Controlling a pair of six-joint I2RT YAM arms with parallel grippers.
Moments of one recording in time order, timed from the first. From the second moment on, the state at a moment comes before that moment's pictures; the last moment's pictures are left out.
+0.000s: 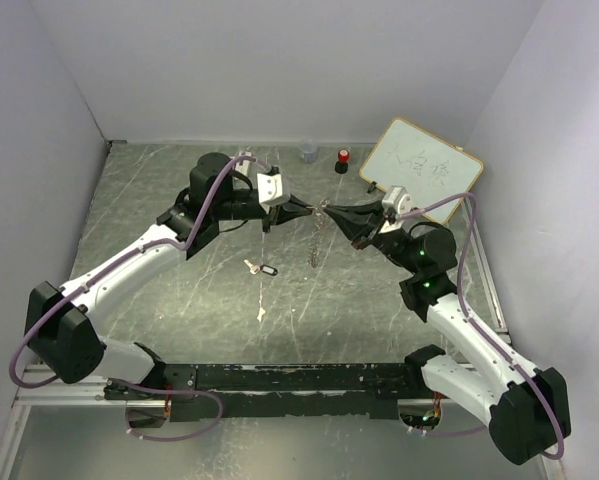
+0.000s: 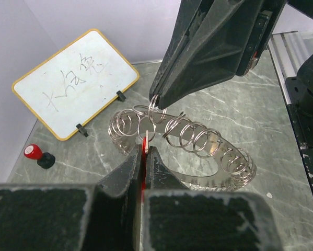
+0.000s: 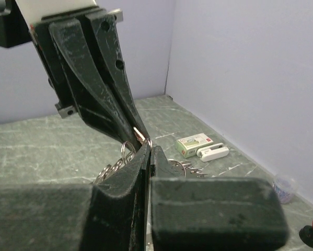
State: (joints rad) left arm -0.65 1.39 1.18 0.08 0.79 0.35; right arm 0.41 0.92 0.58 0.71 -0.60 0.07
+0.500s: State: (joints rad) left arm -0.70 1.49 1.16 0.11 0.71 0.31; right arm 0.41 0.95 0.58 0.84 -0.57 0.14
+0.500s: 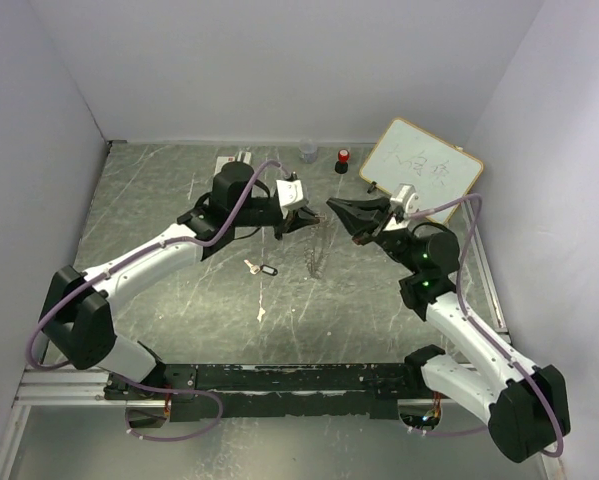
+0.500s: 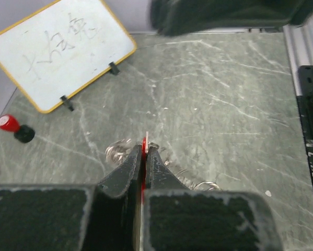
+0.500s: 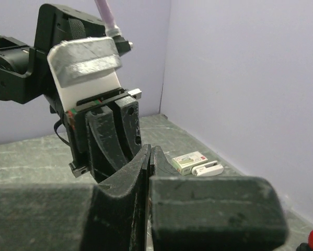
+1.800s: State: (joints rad) left arm -0.70 1.49 1.50 -0.36 0.82 0.59; right arm 0.41 0.85 0.63 0.42 -0.48 -0.25
